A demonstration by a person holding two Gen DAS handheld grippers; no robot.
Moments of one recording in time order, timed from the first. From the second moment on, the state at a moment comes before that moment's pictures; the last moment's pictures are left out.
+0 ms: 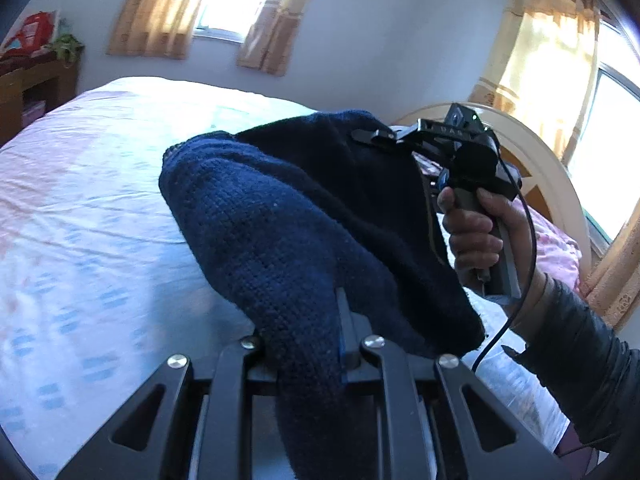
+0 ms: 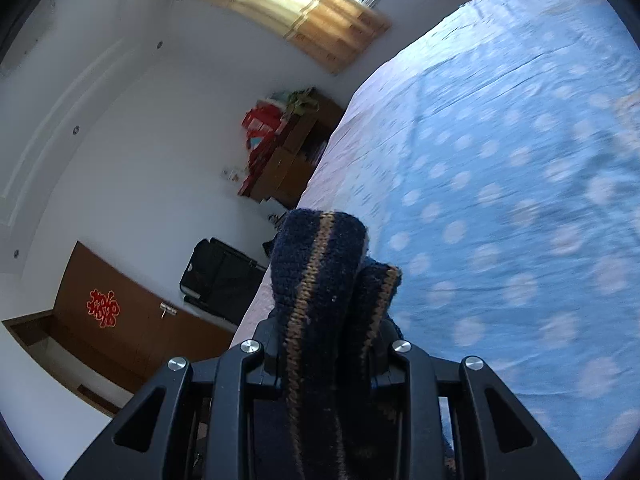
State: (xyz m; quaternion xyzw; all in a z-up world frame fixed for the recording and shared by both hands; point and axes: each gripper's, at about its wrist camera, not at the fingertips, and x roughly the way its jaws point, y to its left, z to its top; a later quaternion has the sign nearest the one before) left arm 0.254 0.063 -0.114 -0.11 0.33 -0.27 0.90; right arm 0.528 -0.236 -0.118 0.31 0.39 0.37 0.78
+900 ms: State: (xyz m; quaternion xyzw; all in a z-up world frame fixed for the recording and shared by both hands) left arm 0.207 0.109 -0.116 -0.14 0.33 -0.18 0.92; right arm 0.521 -0.074 -0.147 0.27 0.46 0.42 0.73
